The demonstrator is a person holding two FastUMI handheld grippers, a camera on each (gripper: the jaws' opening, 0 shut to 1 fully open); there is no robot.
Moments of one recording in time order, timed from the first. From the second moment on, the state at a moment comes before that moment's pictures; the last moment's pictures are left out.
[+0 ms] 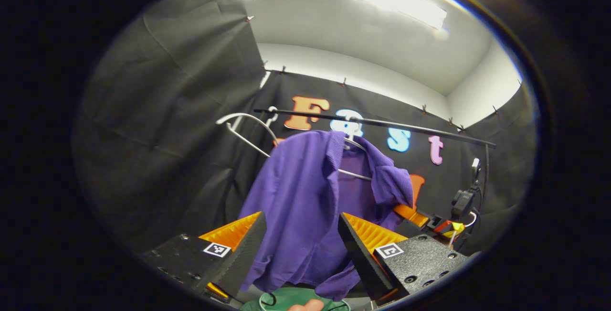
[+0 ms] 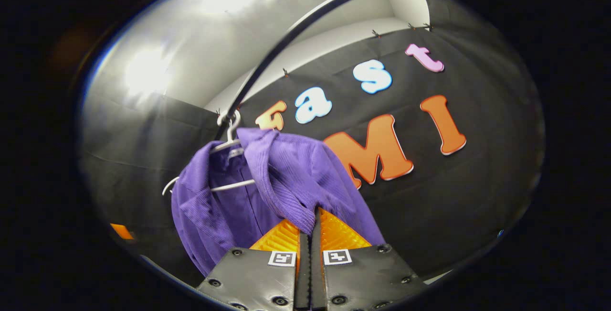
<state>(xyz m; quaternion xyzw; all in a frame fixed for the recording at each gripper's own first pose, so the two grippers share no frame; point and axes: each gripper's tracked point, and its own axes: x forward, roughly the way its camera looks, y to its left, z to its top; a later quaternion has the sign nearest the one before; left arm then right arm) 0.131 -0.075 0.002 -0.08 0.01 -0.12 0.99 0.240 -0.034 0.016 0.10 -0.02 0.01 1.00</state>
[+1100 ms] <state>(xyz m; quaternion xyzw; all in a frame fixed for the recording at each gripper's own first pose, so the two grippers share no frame) 0.311 -0.071 -0.063 0.01 -0.06 0.02 1.00 0.222 -0.027 0.028 0.06 -0.02 0.06 1.00</state>
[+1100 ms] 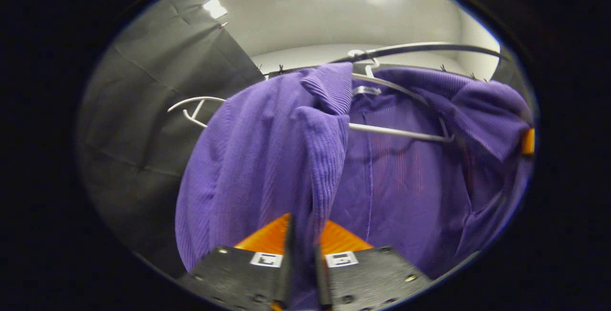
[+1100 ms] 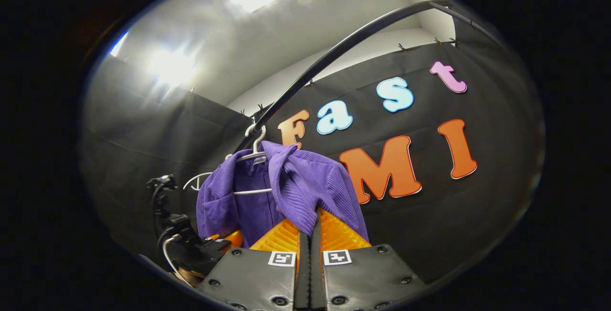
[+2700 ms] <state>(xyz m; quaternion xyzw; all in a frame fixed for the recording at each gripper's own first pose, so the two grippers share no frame) 0.373 0.087 0.110 0.14 -0.07 0.11 0.98 0.254 -0.064 0.048 0.09 -0.06 0.00 0.99</state>
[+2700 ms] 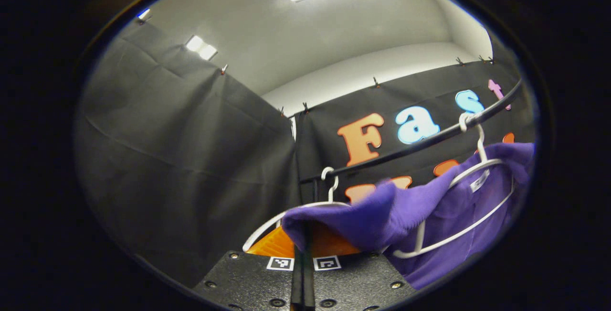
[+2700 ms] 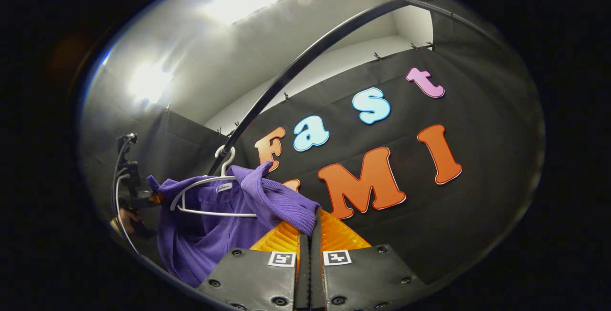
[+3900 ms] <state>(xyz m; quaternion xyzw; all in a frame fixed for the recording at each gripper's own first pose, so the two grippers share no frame) 0.336 0.104 -0.007 0.05 0.02 0.07 1.00 0.407 -0.166 0.079 -0.04 -0.07 -0.16 0.98</state>
